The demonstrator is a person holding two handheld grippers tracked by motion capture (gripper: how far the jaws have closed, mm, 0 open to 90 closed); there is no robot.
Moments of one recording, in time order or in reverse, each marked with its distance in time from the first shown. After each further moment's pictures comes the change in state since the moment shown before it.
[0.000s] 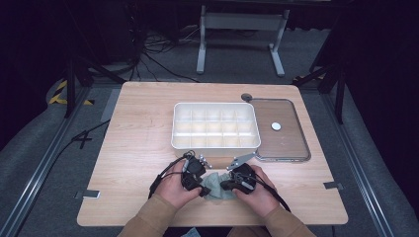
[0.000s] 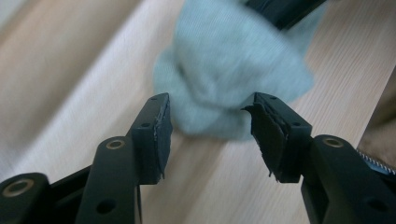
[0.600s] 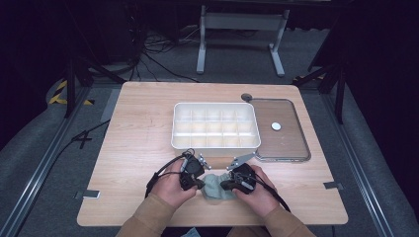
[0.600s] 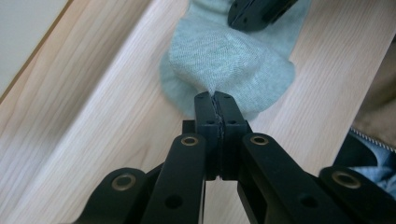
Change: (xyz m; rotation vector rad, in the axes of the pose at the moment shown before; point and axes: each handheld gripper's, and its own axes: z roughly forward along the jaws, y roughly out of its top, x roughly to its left) left arm -0.003 -0.003 -0.021 0.100 0.066 0.040; right arm 0.000 0.000 0.000 0.000 0.000 0.010
